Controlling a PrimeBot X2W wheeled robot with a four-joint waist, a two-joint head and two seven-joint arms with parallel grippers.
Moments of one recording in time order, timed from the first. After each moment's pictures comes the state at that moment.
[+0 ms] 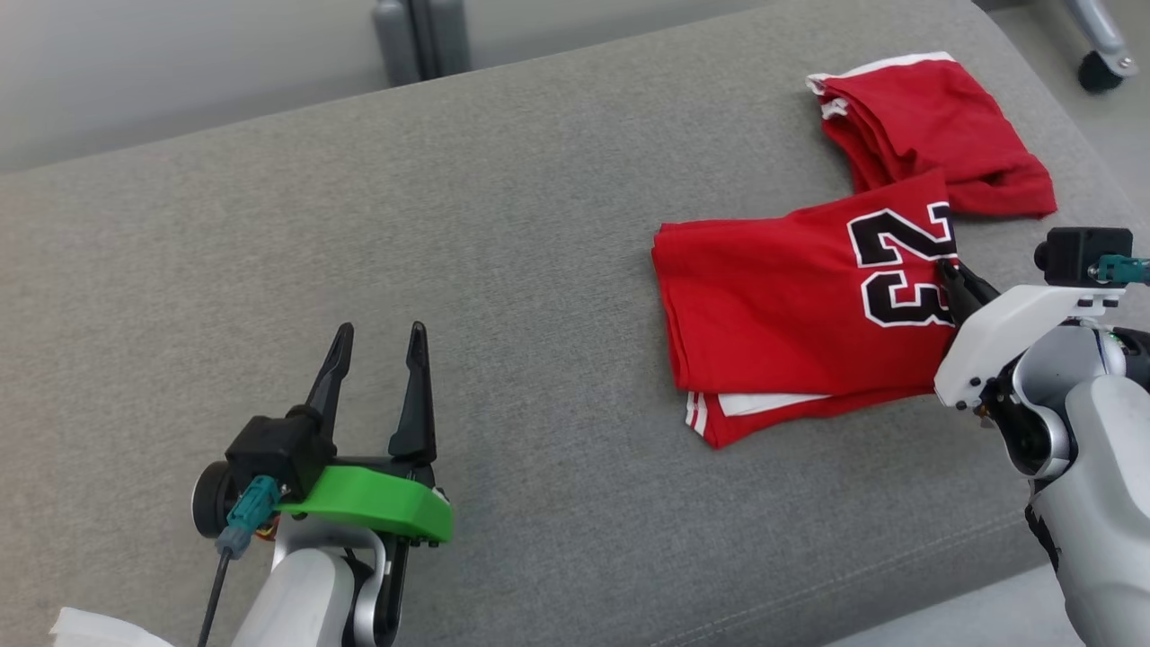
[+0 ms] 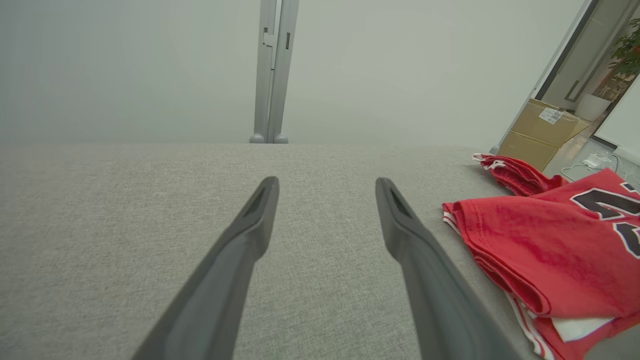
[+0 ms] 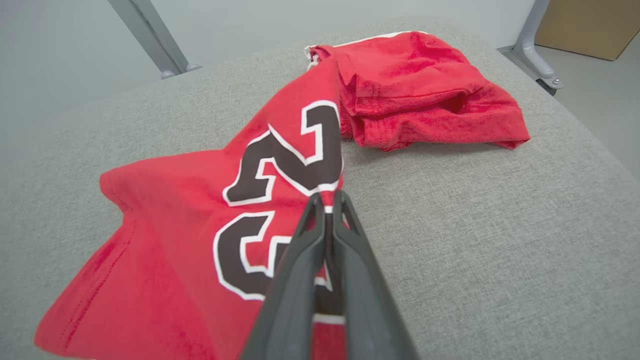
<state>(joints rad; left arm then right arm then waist) -0.22 0.11 -0.32 0.20 -0.41 0.08 -0.24 -0.48 -0.29 0.07 0.49 0.45 0.13 0.21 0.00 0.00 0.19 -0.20</state>
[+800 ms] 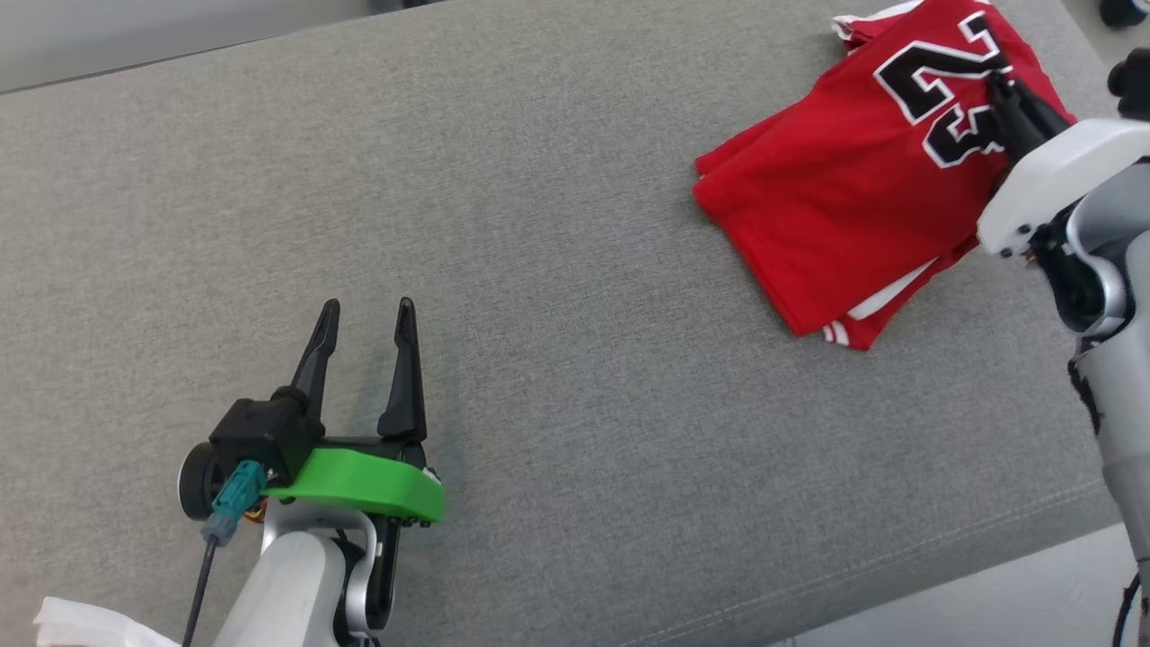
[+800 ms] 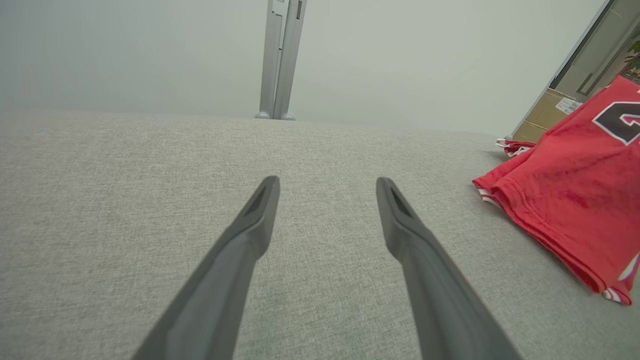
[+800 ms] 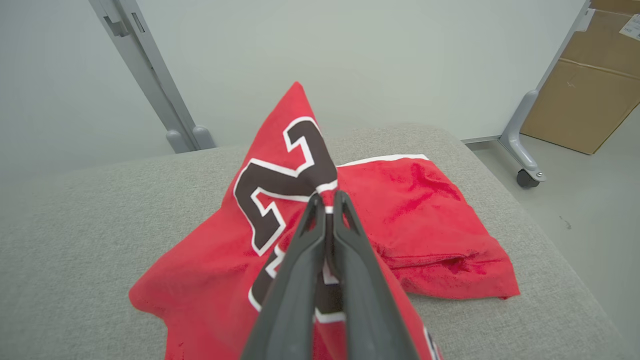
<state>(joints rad) -0.25 0.12 -0.32 0.17 -0.41 0.09 -0.24 -0.72 -0.33 0.07 0.47 0.41 0.13 0.19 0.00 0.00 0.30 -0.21</state>
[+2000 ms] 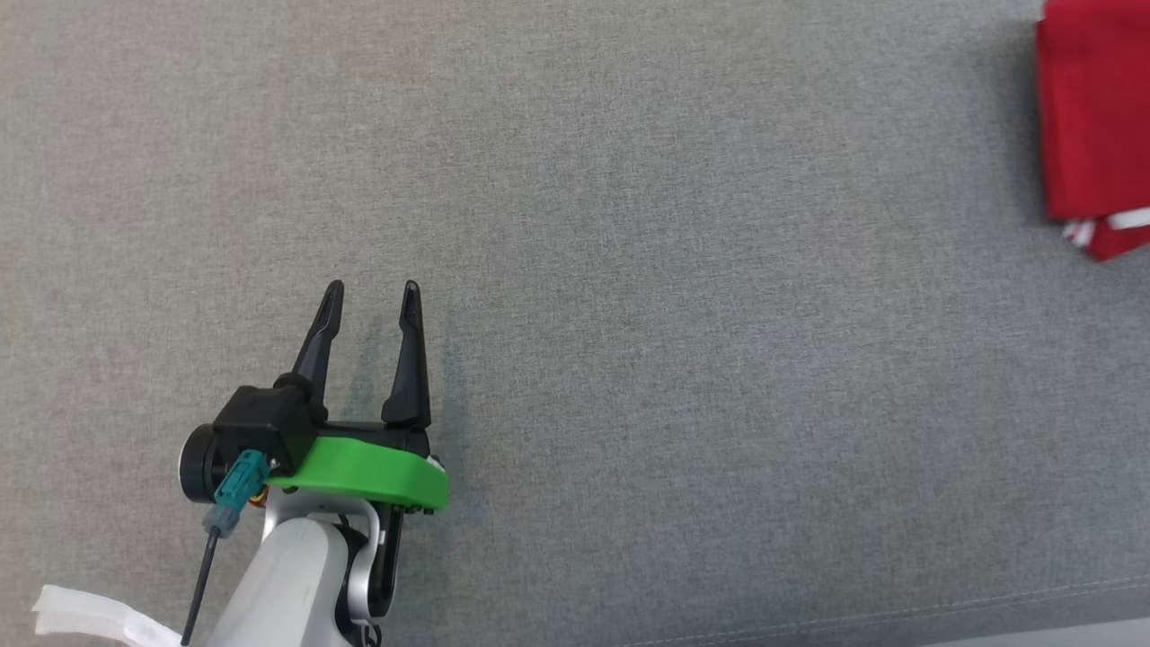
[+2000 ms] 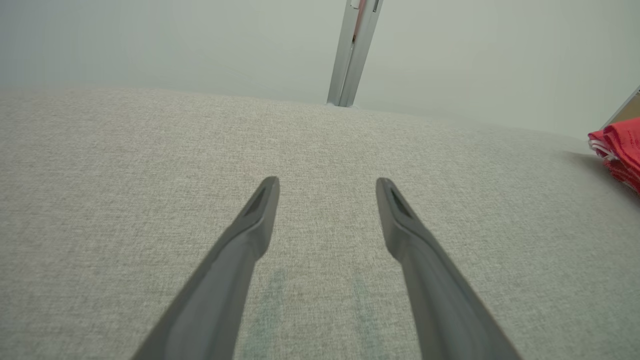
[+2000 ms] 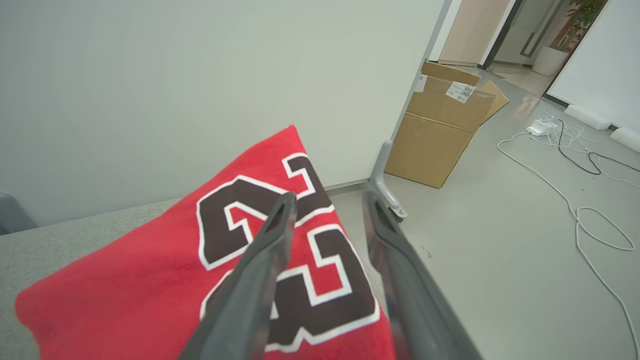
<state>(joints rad) -0.27 0.13 -0.34 0.17 -0.41 0.09 -0.25 -0.94 -0.58 -0.33 0.87 0.09 0.13 -0.03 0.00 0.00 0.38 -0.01</state>
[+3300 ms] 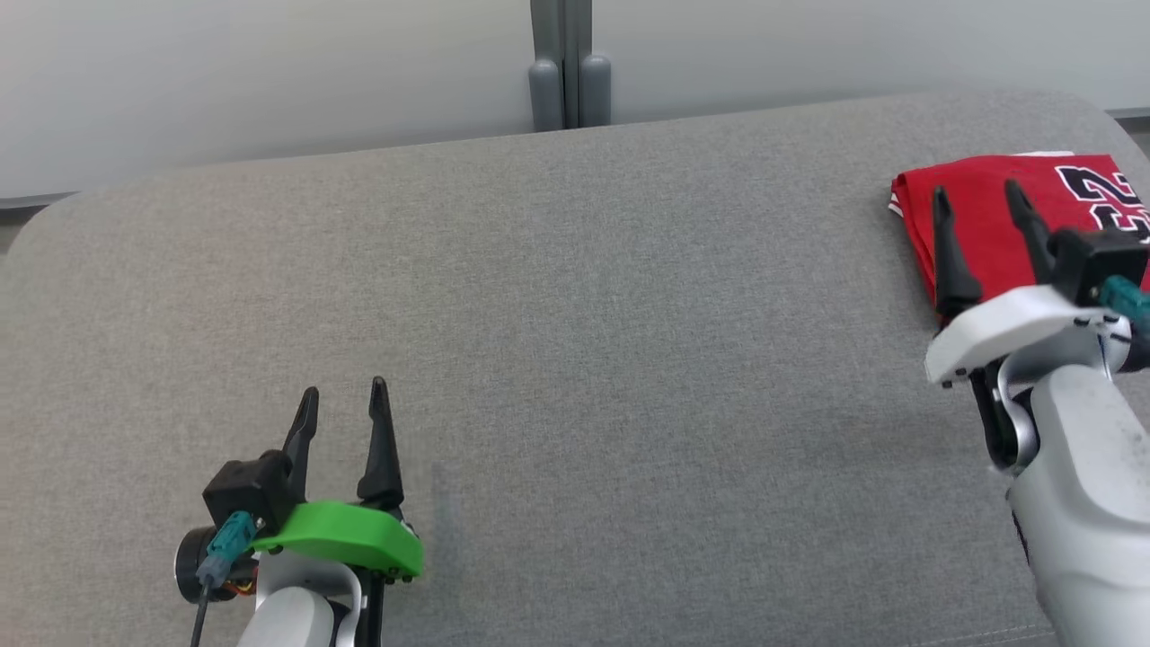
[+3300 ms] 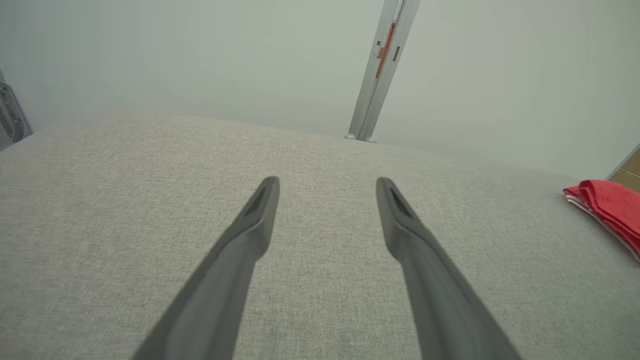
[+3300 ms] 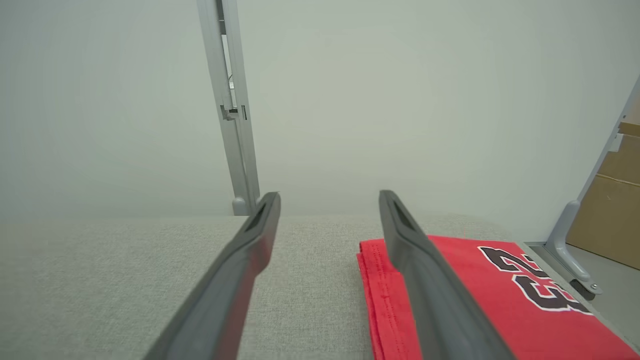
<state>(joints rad) -0.18 0.11 -0.27 0.32 -0.46 0.09 -0.26 -0.56 -0.23 0.03 0.62 0.21 0.13 -0.26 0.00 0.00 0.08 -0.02</state>
